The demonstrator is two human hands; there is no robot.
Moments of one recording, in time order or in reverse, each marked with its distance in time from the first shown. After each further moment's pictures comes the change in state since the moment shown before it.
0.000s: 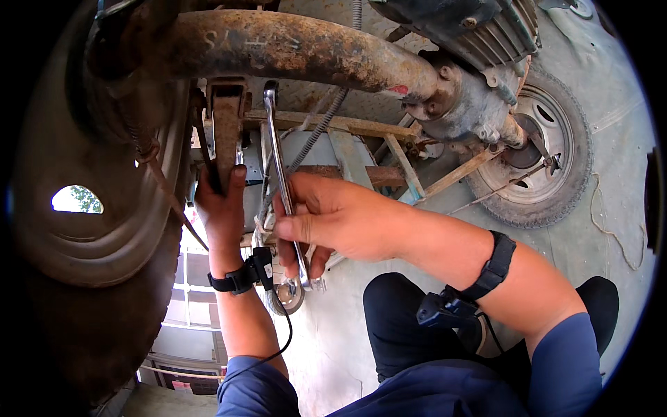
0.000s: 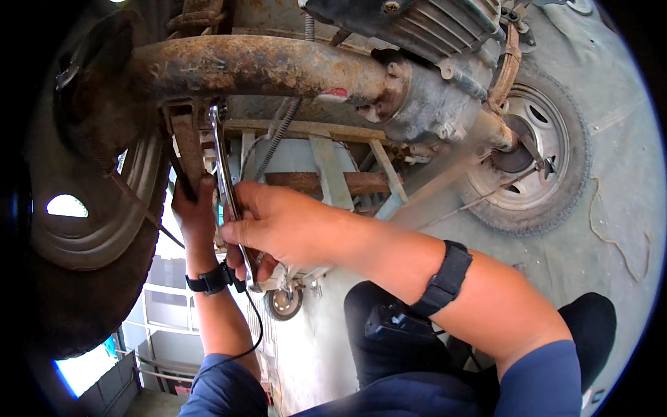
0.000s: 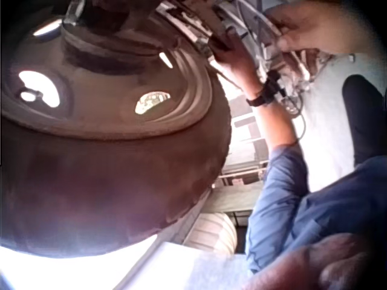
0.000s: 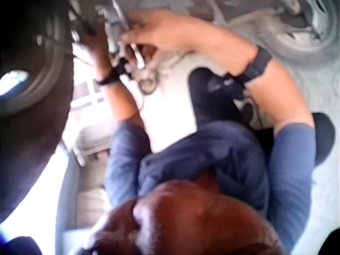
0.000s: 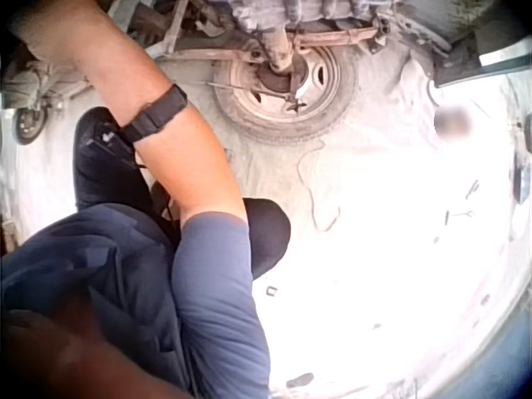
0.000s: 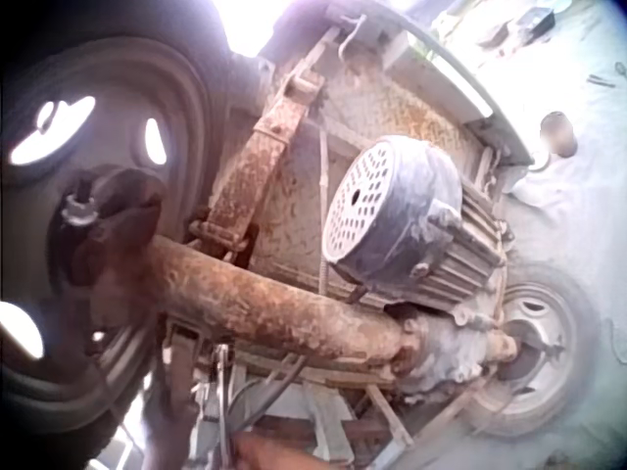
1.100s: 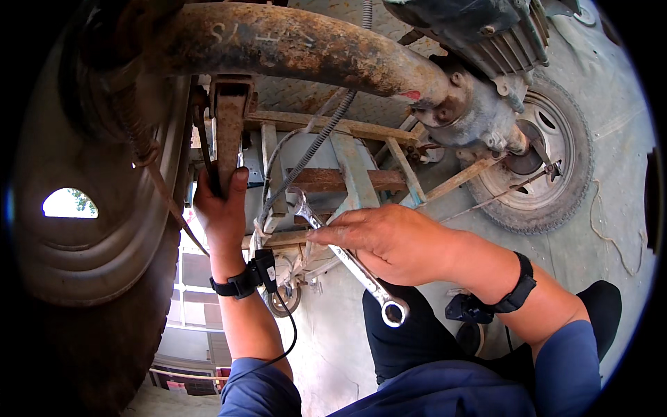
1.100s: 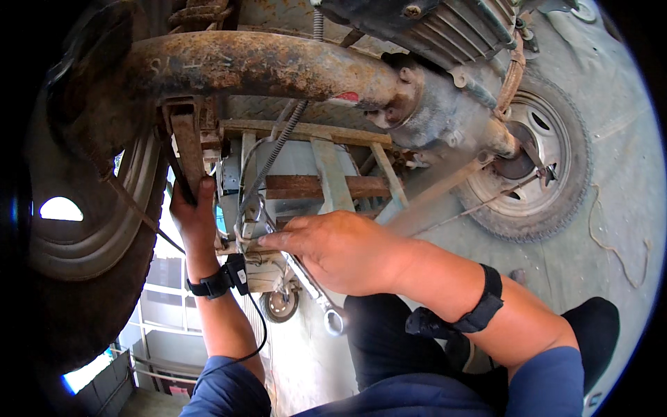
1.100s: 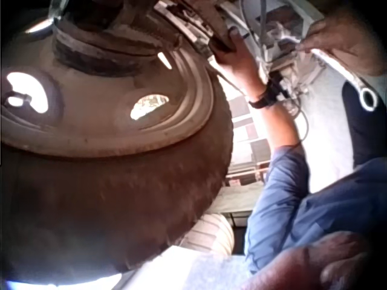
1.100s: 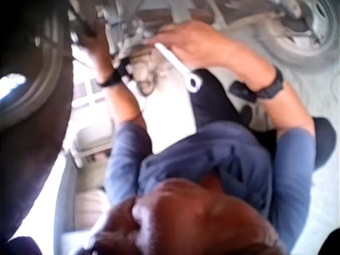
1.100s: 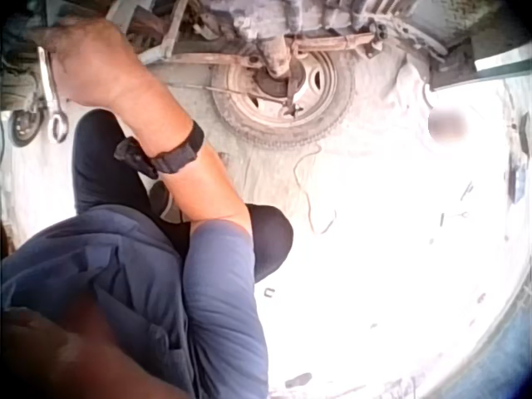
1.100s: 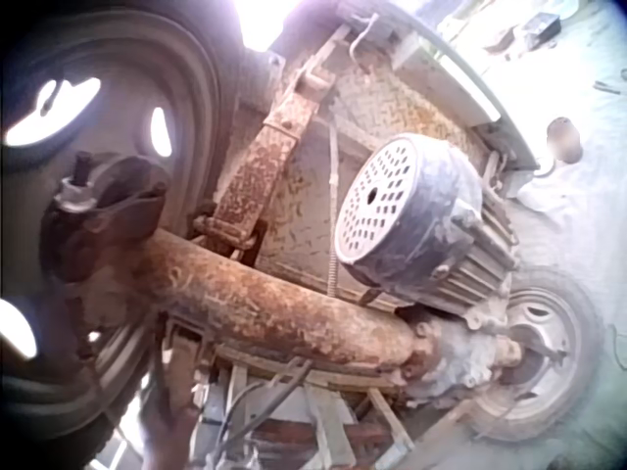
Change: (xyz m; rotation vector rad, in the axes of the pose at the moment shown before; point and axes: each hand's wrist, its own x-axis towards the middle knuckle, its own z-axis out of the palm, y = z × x) left_hand -0.002 -0.006 0.002 -0.054 0.044 0.012; right_hand -0.042 0.021 -0.018 -1.093 0.159 -0.316
